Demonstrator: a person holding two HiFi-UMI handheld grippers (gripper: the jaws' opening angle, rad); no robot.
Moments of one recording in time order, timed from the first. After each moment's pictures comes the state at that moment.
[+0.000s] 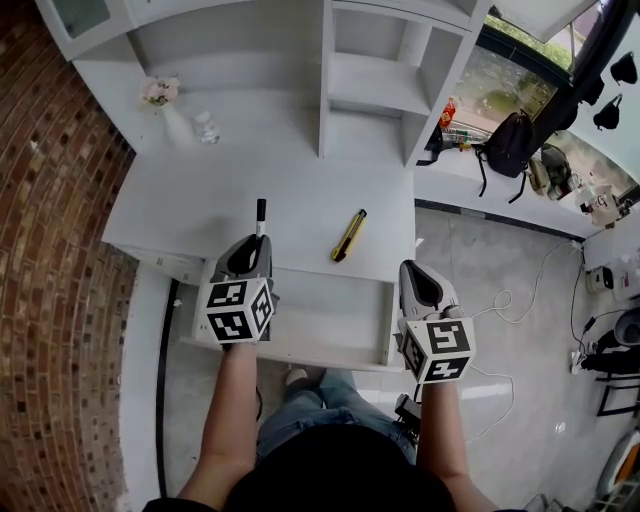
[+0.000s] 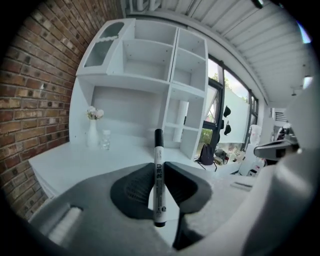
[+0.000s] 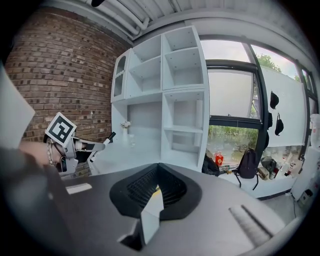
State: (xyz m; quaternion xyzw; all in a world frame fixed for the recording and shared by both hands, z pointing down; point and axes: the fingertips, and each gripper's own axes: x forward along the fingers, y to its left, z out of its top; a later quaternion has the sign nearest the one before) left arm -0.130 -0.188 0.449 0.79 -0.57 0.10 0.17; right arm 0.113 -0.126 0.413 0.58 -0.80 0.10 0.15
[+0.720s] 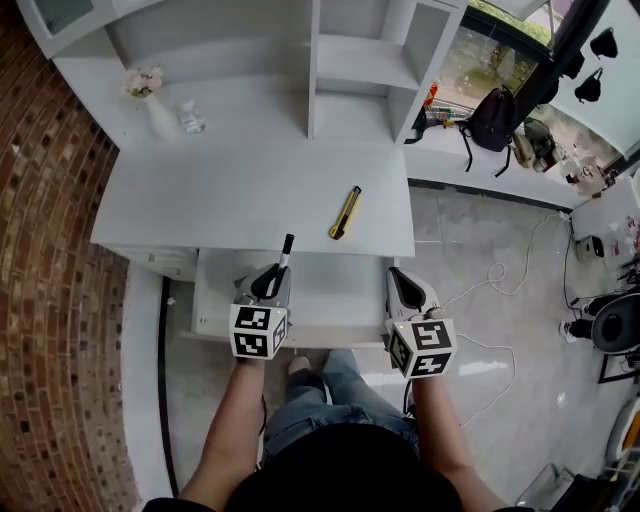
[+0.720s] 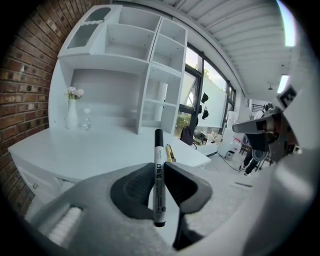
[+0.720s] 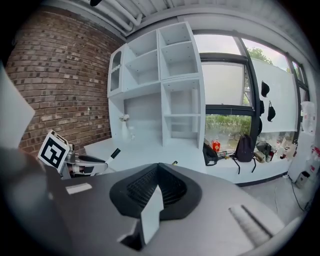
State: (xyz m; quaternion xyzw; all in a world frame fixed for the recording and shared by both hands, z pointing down) left arm -0.103 -0.118 0.557 0.85 -0.46 0.16 0.18; right arm 0.089 -0.078 0.480 0.60 -0.77 0.15 0.15
